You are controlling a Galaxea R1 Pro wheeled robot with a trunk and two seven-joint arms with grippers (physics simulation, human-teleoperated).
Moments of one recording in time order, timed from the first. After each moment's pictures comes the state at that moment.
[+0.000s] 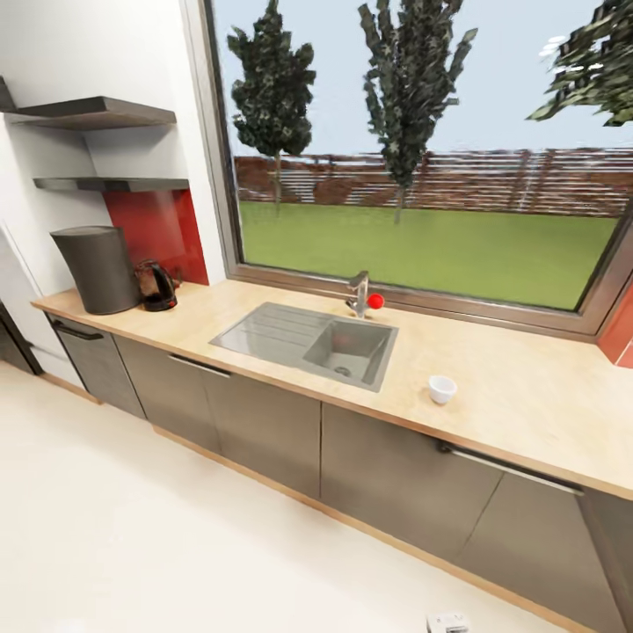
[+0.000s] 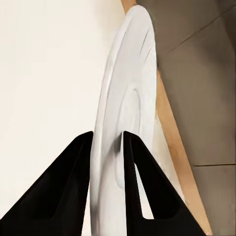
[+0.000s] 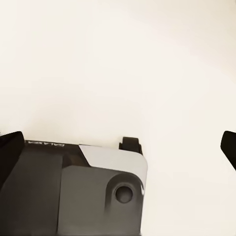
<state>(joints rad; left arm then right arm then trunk) -0.20 0.39 0.57 -0.03 0.70 -0.19 -0.74 -0.49 0.00 0.17 -0.02 -0.10 0.14 0.06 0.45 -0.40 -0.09</state>
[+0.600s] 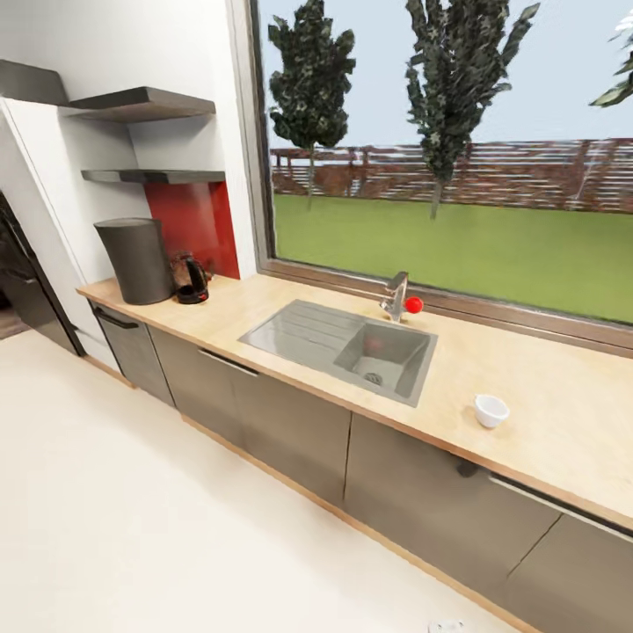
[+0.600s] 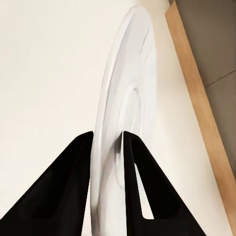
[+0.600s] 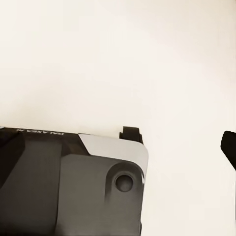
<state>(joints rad) -0.18 0.35 0.57 -0.03 0.69 -0.34 -0.62 -0.48 0.00 0.17 -0.02 -0.10 0.14 0.06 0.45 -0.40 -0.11</state>
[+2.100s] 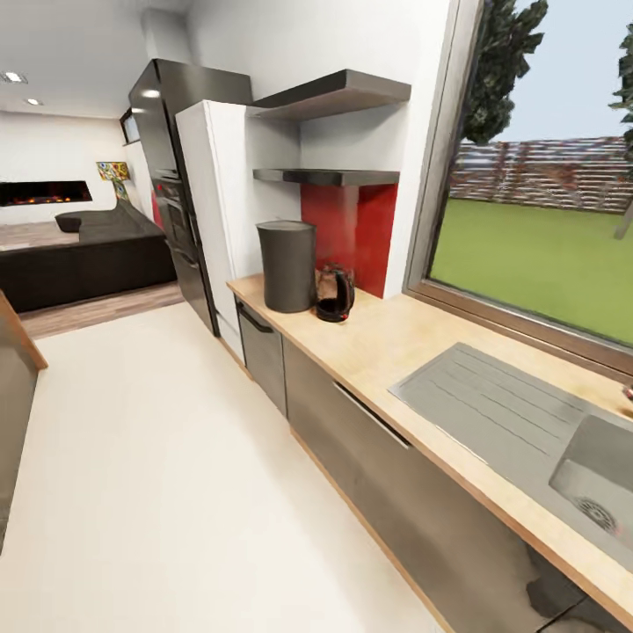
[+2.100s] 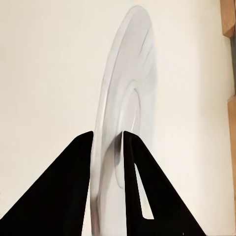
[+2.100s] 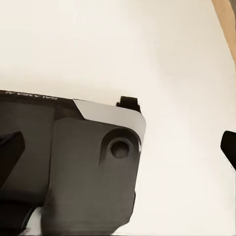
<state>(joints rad) -0.18 0.35 0.57 -0.03 0.66 -0.35 -0.62 -0.40 0.00 0.20 -0.02 -0.08 0.14 0.05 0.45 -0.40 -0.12</state>
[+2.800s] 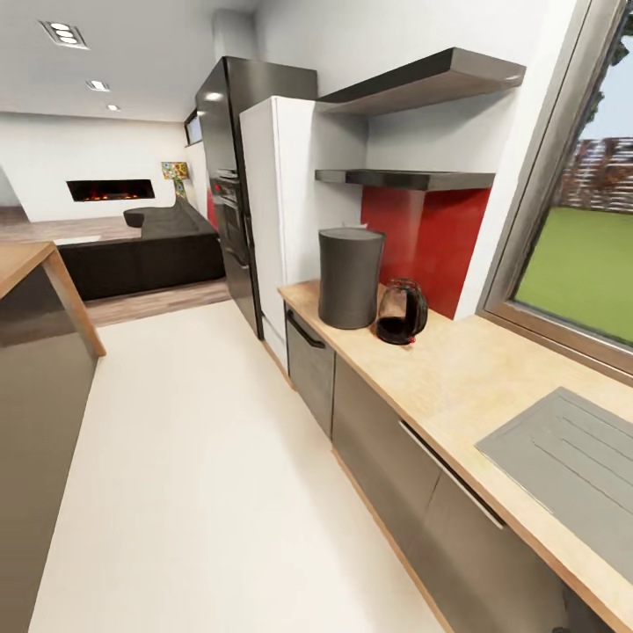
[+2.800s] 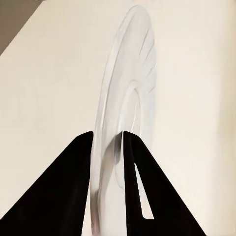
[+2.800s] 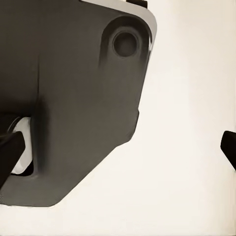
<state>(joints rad) -0.18 0.35 0.57 -0.03 0.66 -0.35 -0.62 -0.18 -0.02 0.22 -0.02 -0.05 0.14 0.05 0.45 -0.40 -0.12</state>
